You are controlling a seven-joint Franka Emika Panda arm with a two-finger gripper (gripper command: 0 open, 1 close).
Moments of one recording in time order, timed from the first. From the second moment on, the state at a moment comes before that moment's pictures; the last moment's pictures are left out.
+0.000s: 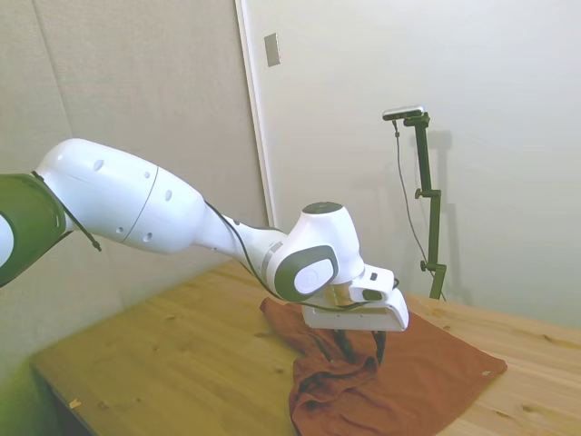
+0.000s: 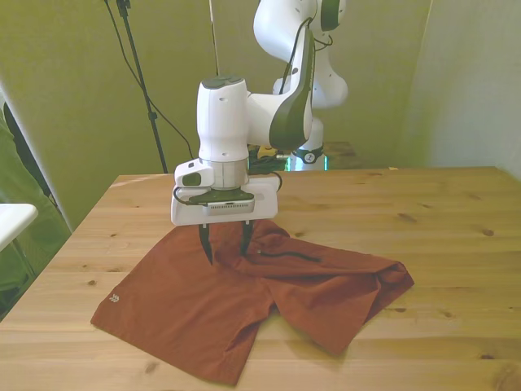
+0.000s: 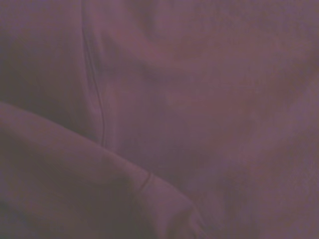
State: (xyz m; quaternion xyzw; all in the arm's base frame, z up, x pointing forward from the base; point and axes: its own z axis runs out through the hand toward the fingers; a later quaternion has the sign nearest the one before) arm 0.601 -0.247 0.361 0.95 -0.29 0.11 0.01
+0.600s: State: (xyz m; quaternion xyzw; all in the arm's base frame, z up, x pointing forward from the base) arm 0.601 -0.240 0.377 0.95 -0.27 0.13 0.01
